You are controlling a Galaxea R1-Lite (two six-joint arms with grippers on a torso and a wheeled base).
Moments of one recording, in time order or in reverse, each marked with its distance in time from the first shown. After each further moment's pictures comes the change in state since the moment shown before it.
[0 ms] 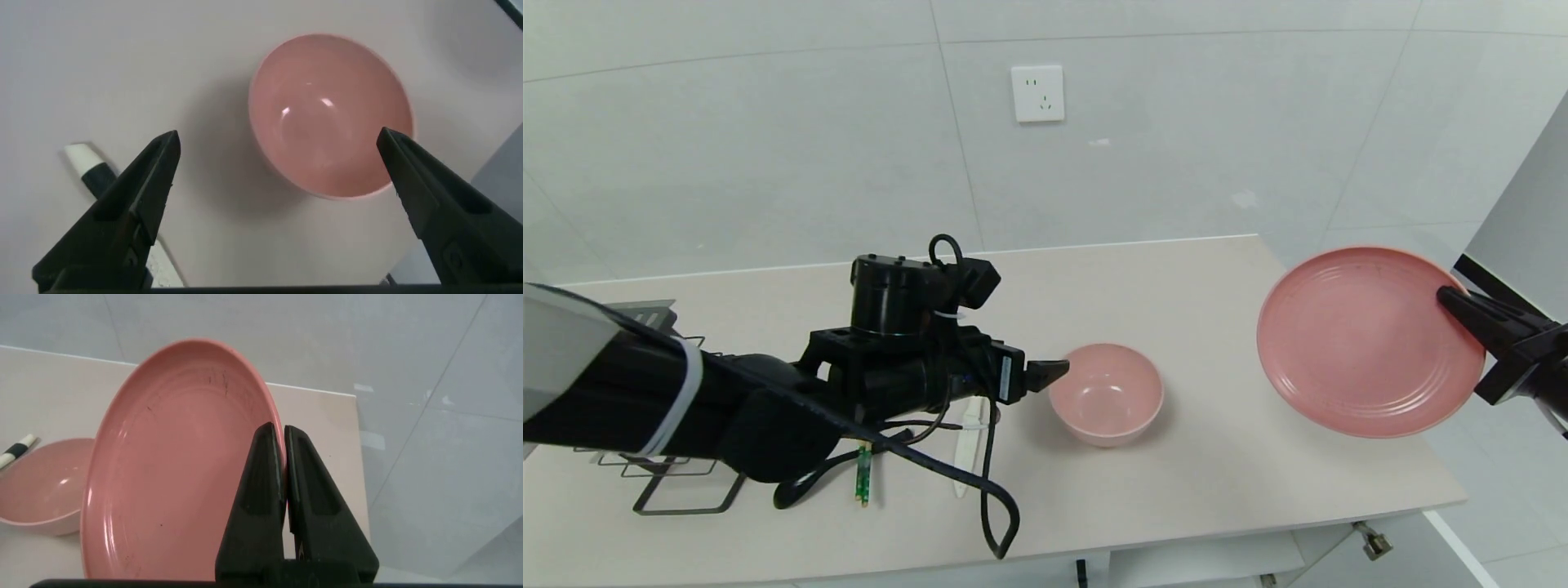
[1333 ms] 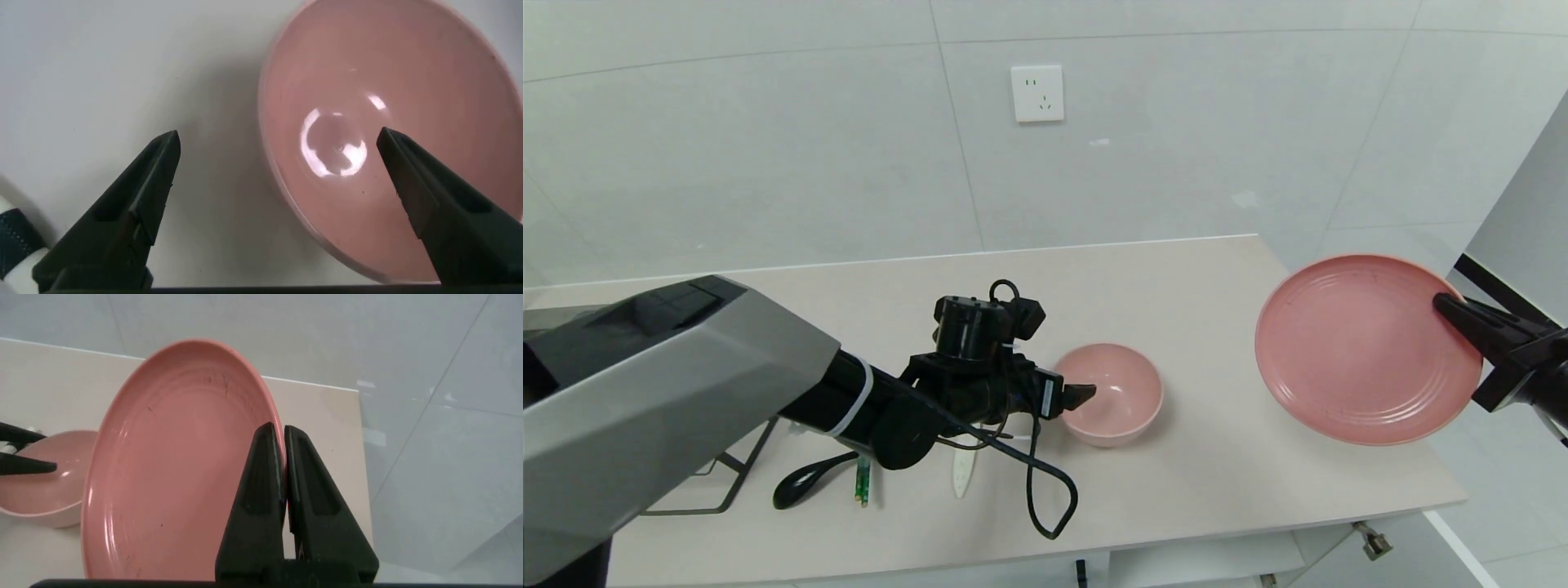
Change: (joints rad) left arm -0.009 0.287 -0.129 -0.101 -0.015 0.004; right arm 0.006 0.001 0.013 0.001 0.002 -0.010
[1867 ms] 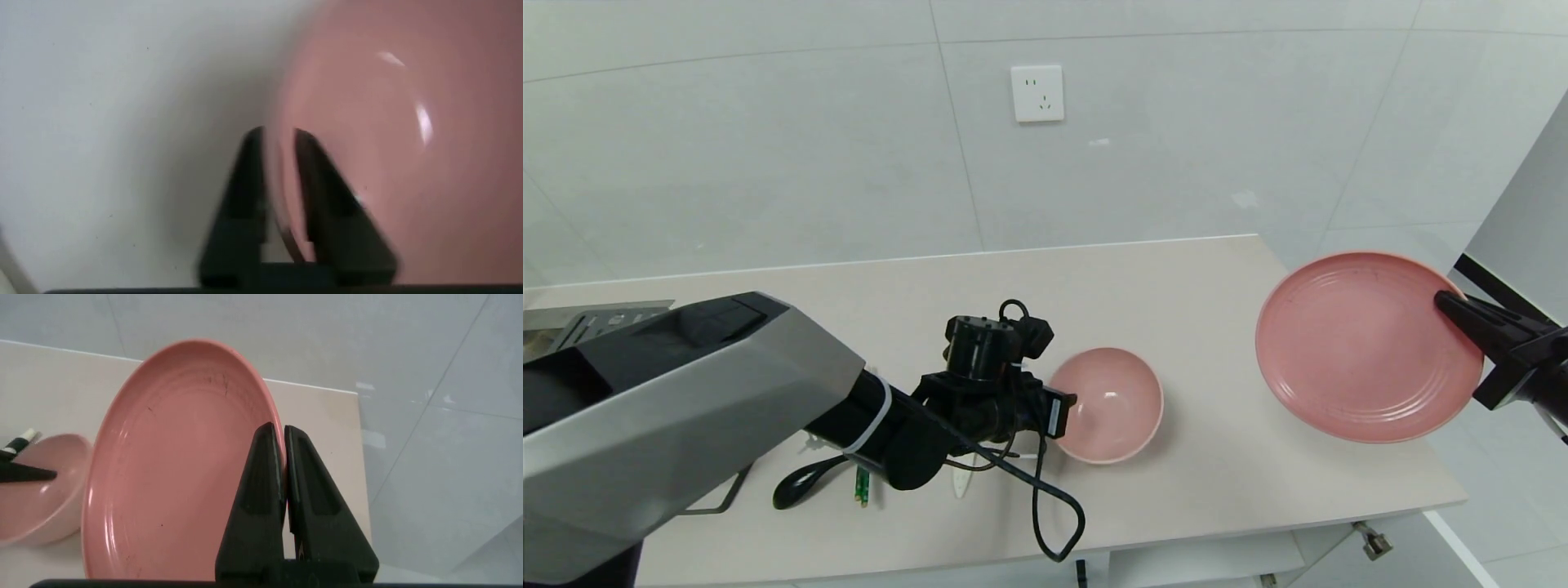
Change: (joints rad) left arm -0.022 0.035 0.045 -0.057 0.000 -0.005; right arm 0.000 -0.001 -0.003 -0.001 0.000 0.000
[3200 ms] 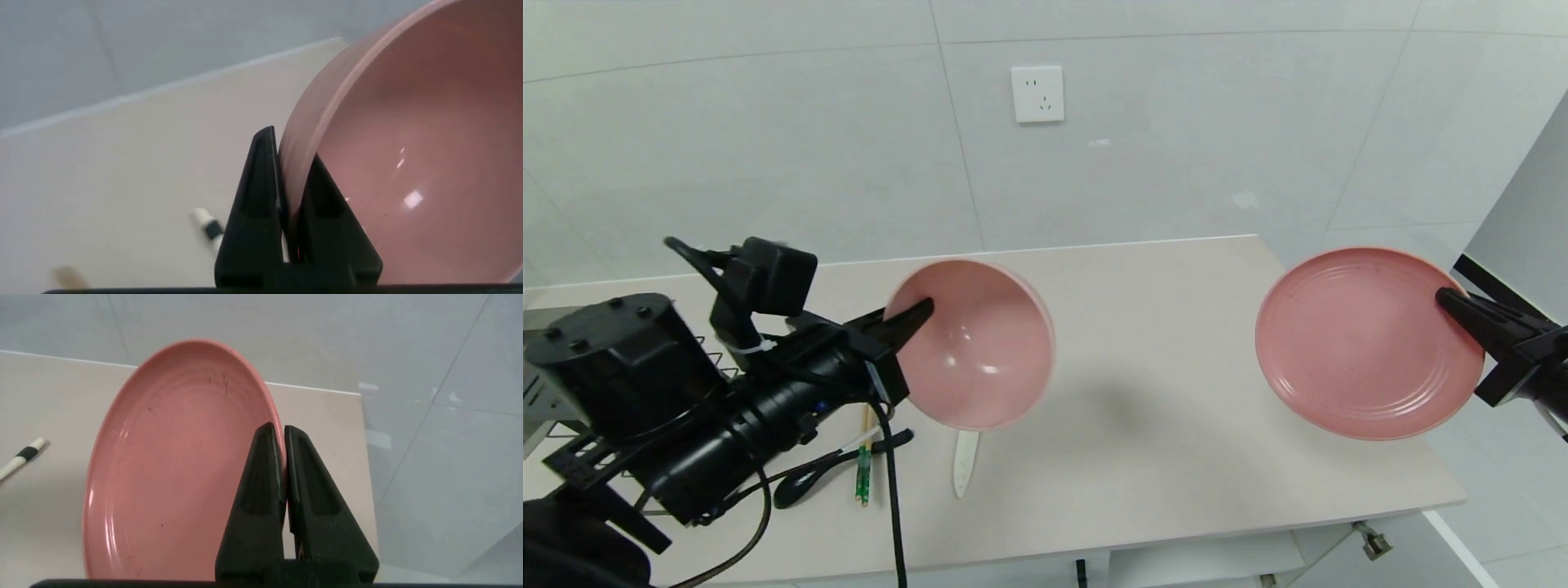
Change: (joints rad) left arm 0.160 -0.615 0.607 -0.576 0.045 0.100; right arm 0.001 -0.007 -0.004 -0.001 -0.001 0.033
